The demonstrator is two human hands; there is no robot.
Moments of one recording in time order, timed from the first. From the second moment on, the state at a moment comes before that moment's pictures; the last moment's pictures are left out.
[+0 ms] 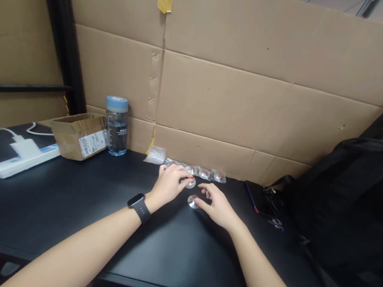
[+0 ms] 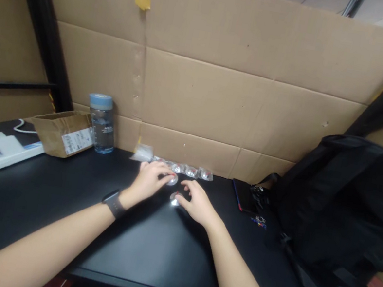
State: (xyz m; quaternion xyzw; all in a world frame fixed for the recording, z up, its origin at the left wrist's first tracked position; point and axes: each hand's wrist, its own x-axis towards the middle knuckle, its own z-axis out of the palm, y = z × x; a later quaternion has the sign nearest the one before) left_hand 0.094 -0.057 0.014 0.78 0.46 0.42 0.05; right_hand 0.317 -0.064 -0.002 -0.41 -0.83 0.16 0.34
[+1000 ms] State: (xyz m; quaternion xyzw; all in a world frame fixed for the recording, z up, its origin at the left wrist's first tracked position) left_hand 0.117 -0.055 -0.002 0.68 0.39 0.50 0.37; right_hand 0.310 -0.065 0.003 -0.34 -0.65 0.47 0.49
